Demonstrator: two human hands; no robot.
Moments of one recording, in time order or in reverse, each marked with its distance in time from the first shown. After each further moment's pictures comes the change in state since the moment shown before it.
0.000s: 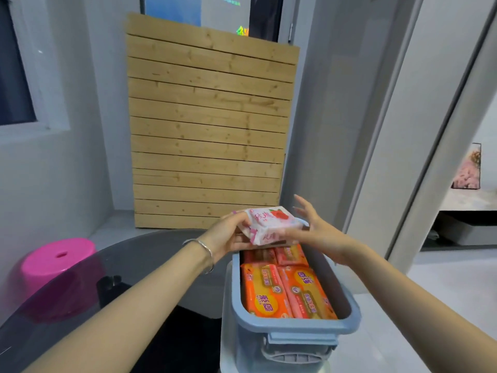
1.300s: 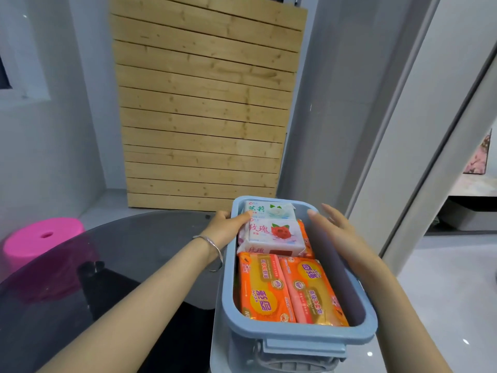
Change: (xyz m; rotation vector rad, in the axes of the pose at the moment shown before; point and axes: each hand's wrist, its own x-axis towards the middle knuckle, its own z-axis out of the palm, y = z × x) left_hand 0.048 -0.041 -0.007 0.329 0.298 -0.085; right_hand -0.002 0.043 -0.001 0.026 0.407 0.147
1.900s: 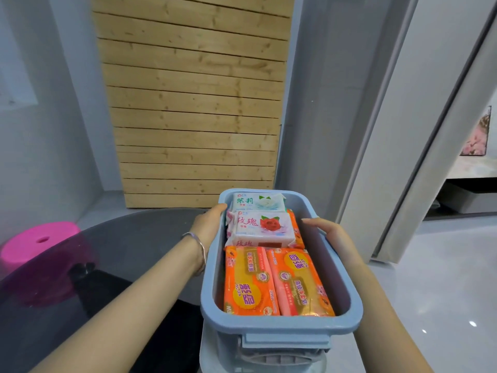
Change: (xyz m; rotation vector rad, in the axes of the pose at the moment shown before) left_hand 0.009 -0.013 0.006 -0.206 0.086 -0.159; right_hand 0.007 0.023 -0.002 0.559 -0.234 0.326
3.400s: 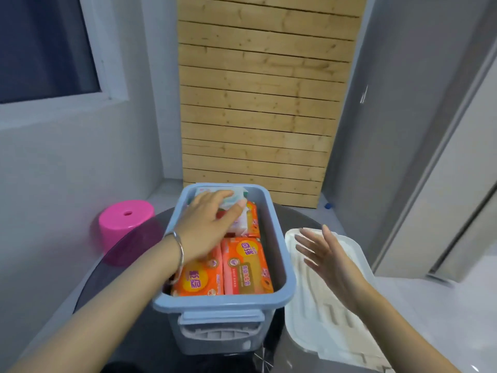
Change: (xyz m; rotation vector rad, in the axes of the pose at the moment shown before) left_hand -0.102 -0.001 -0.164 0.787 0.194 0.607; right_hand -0.024 0.082 0.108 -0.202 -0.213 -0.170
